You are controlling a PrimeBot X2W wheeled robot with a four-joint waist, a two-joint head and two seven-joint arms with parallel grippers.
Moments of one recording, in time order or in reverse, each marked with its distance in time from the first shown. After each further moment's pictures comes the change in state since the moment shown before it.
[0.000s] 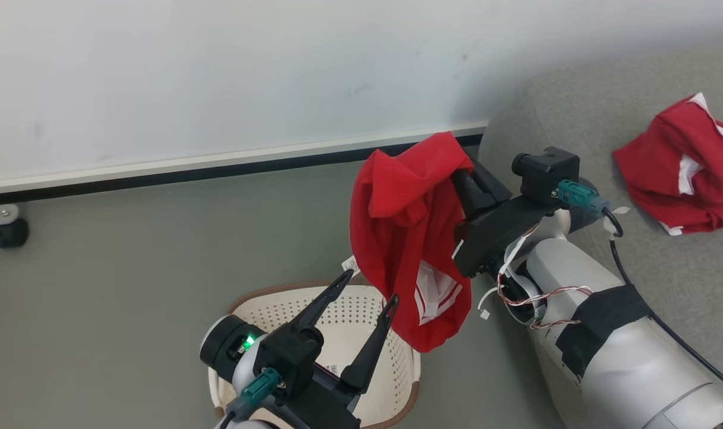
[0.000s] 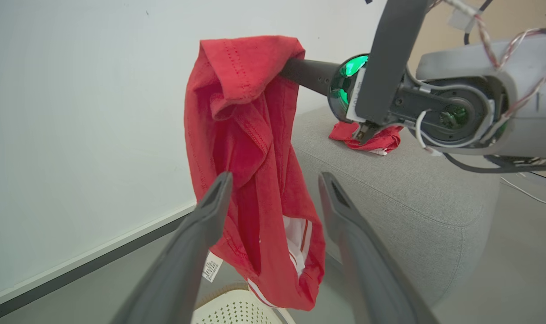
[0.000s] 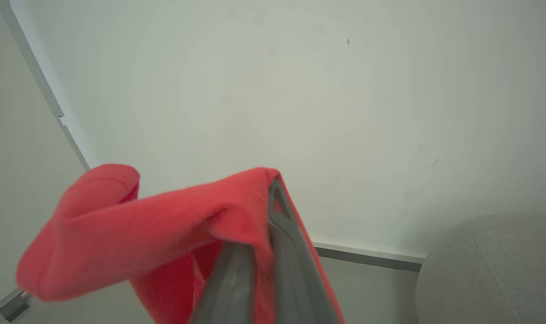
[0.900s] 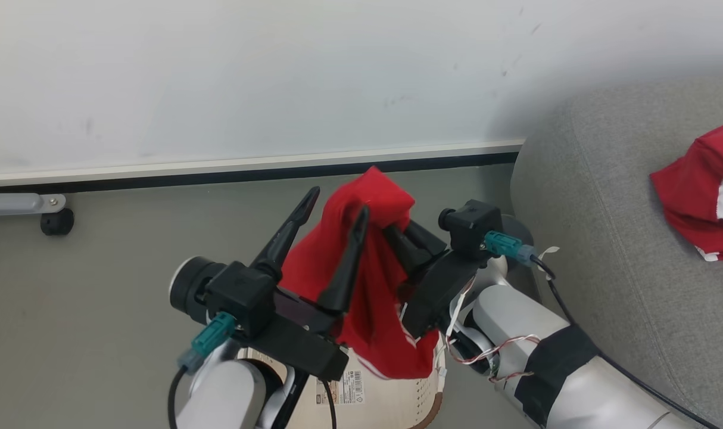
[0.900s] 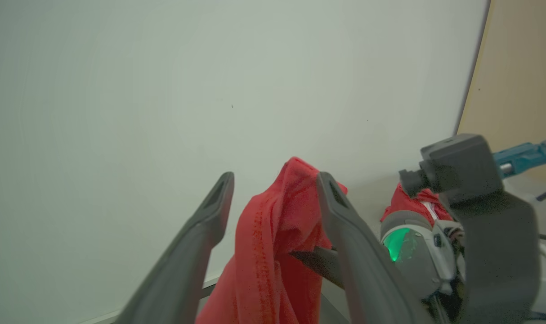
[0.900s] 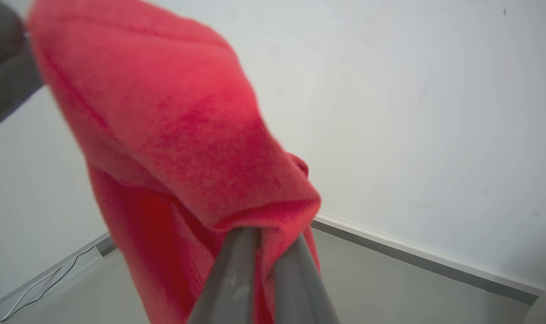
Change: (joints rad) left arm -0.117 -0.058 0.124 -0.006 -0.045 0.034 -0.069; right arm 0.078 0.057 0.148 -0.111 -0.018 0.005 0.034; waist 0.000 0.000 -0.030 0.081
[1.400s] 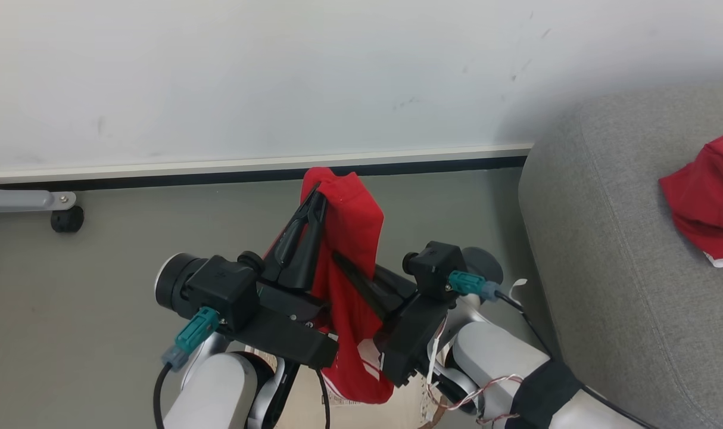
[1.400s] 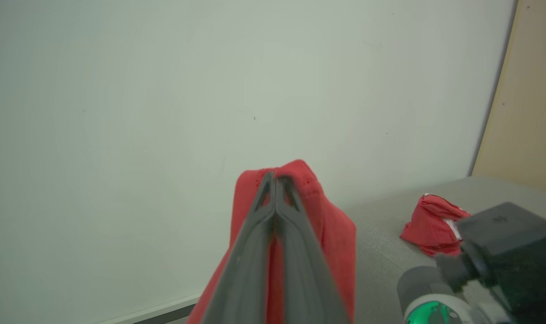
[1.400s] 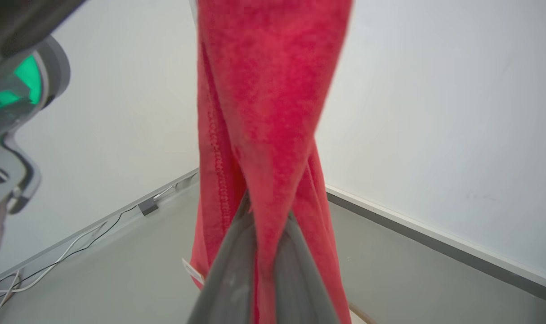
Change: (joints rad) left arm -0.005 -0.010 0.033 0.010 -0.001 0.010 -0.018; right arm 0.079 -0.001 0.063 -0.096 -0.043 0.008 0.079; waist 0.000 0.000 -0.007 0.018
